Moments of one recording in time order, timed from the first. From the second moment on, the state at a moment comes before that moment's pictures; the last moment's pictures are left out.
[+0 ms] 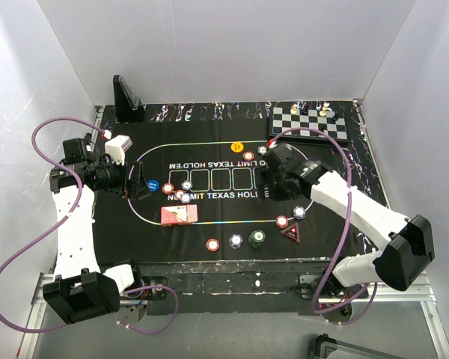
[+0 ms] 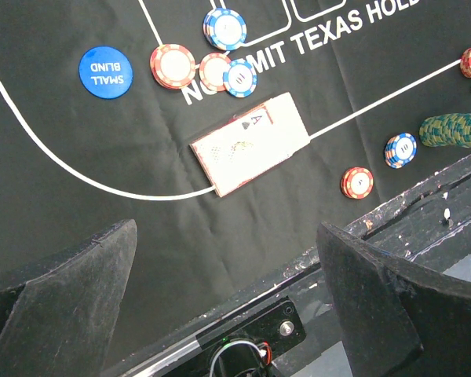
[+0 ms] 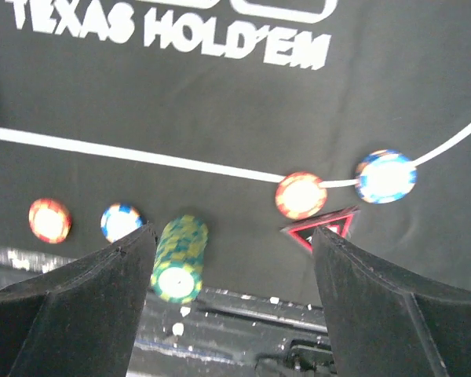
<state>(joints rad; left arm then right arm) 0.25 1.12 1.21 -1.14 0.61 0.40 0.67 1.35 1.16 -0.90 0.16 0.51</state>
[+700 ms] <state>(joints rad) 0.25 1.13 1.21 -1.13 0.61 0.40 1.00 1.45 1.06 -0.93 0.11 0.60</state>
